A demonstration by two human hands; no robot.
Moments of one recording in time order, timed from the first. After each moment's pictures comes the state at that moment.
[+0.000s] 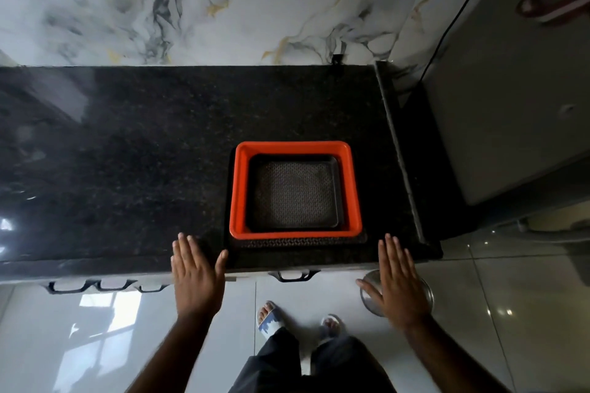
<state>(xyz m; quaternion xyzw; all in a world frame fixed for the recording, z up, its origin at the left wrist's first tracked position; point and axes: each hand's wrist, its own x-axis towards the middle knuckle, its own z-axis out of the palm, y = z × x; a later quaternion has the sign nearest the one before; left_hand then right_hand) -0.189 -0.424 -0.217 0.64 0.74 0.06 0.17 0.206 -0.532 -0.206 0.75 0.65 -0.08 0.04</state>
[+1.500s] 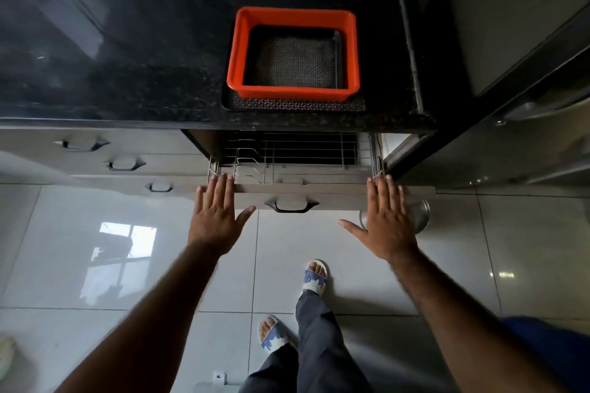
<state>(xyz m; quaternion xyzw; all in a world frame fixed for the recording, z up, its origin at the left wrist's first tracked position) -0.191 -0.617 -0.259 0.78 0.62 -0.05 0.09 0.170 -0.688 -0.248 0.73 0.67 -0.08 0.10</state>
